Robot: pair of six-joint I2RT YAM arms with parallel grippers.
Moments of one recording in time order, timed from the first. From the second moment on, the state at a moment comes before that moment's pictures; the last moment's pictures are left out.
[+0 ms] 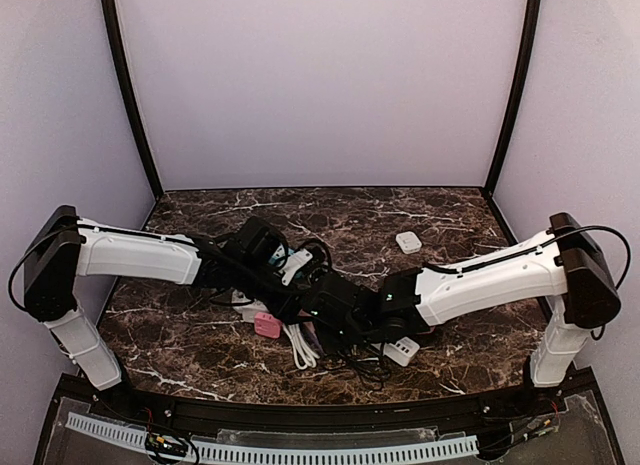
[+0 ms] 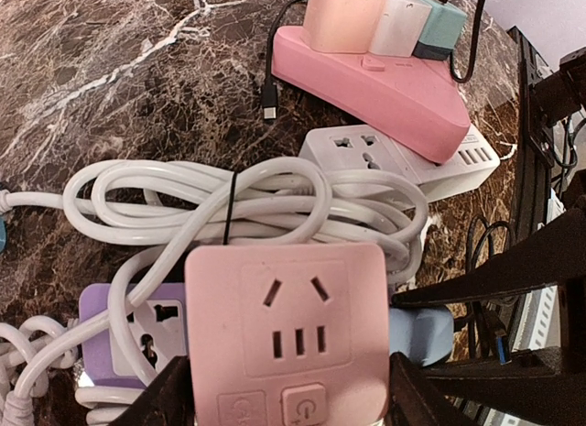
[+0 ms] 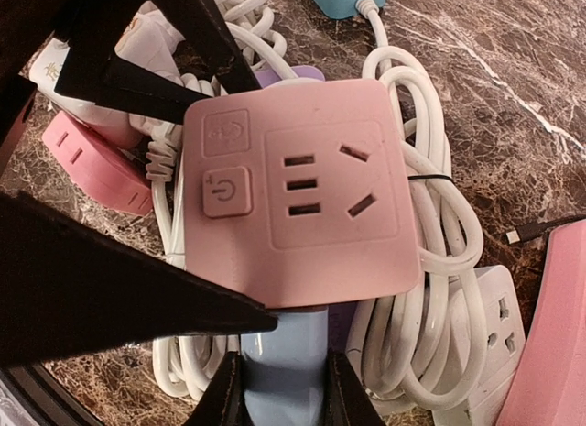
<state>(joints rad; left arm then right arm) -0.87 1.67 1.01 -0.25 0.33 -0.11 1.31 1.78 1.19 -0.45 0.38 0.71</state>
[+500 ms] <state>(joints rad) -0.87 1.68 1.02 -0.25 0.33 -0.11 1.25 1.72 1.10 -0.35 0.28 0.72</state>
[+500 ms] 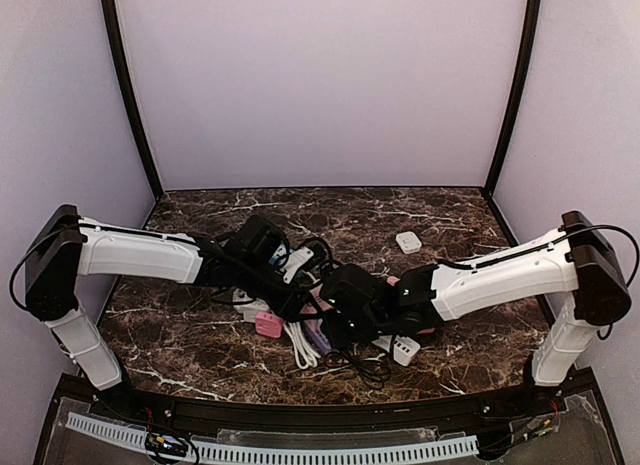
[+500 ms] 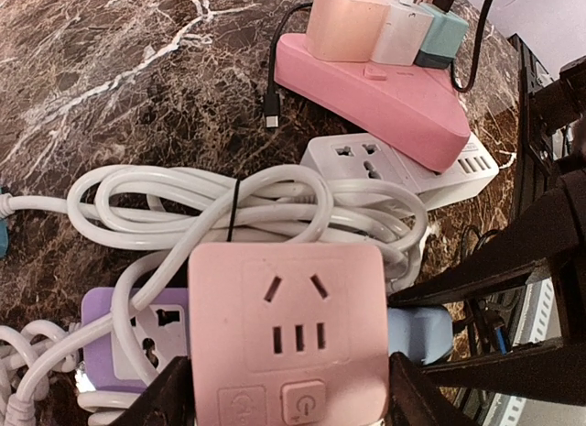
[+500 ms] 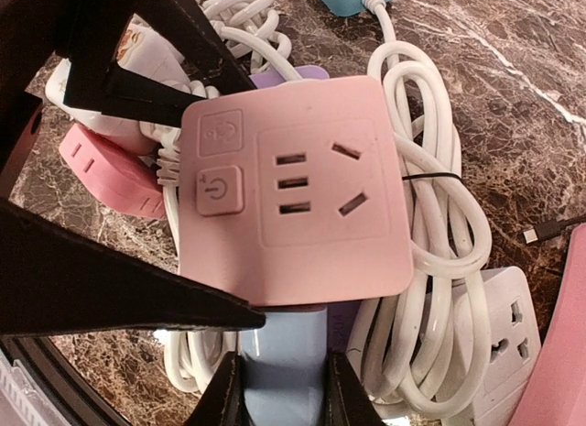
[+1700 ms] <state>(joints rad) -0.87 1.70 1.04 -0.26 0.33 -0.09 1.30 1.75 1.16 -0.43 0.36 0.70</state>
